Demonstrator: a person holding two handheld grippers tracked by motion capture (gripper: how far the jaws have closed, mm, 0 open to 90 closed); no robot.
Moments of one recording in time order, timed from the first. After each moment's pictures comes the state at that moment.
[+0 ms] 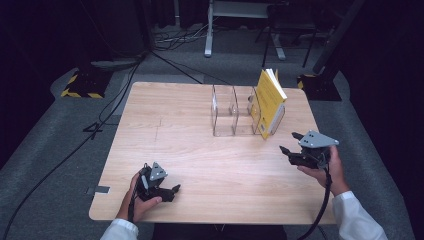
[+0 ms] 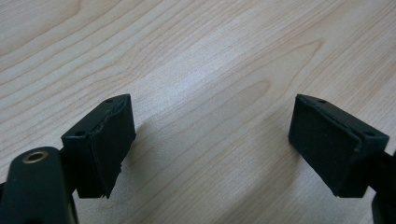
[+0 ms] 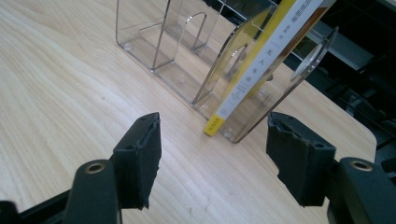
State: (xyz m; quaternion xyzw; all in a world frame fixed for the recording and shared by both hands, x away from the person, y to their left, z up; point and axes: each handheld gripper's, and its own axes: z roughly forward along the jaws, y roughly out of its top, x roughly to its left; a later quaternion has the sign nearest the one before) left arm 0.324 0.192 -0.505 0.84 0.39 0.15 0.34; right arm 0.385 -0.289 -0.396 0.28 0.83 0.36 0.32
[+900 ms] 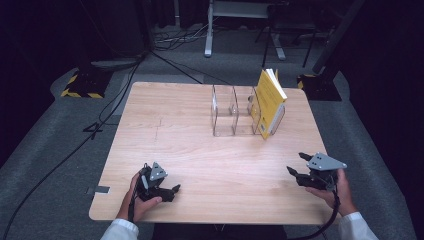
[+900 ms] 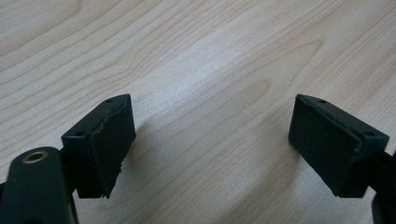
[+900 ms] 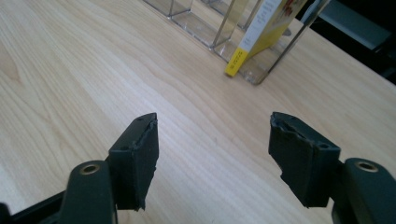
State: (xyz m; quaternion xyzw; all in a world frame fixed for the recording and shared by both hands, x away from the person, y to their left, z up) left arm 0.324 0.192 -0.505 0.84 0.39 0.15 0.34; right arm 0.348 -0.323 -0.444 0.29 0.83 0.36 0.29
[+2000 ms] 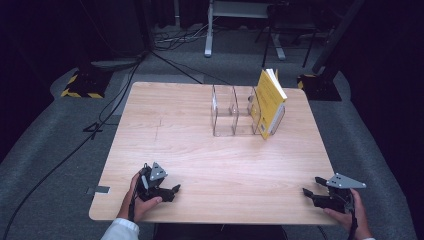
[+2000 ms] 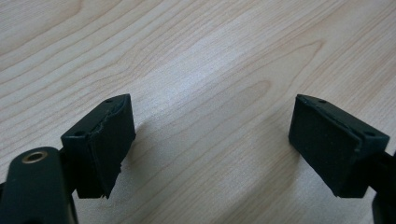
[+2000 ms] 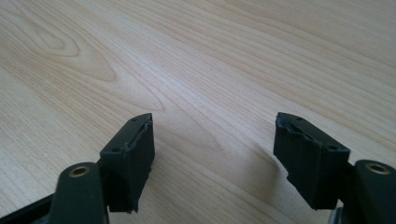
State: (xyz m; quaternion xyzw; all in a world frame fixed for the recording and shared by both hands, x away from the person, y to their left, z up) left arm 0.324 0.192 -0.504 0.84 0.40 0.15 0.34; right arm 0.313 -0.389 -0.504 0.40 0.81 0.36 0.21
